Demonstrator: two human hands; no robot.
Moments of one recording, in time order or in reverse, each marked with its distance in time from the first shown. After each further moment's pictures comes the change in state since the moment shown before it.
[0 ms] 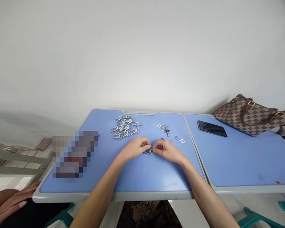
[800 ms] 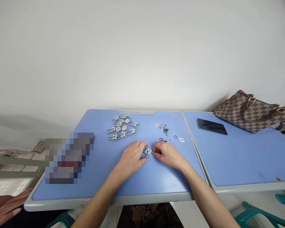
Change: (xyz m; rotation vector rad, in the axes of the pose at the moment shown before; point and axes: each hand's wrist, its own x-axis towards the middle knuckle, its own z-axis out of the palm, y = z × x) left_hand -0.031 0.009 0.022 0.400 0.135 0.073; right_hand -0.008 -0.005 0.004 -0.364 0.026 -0.004
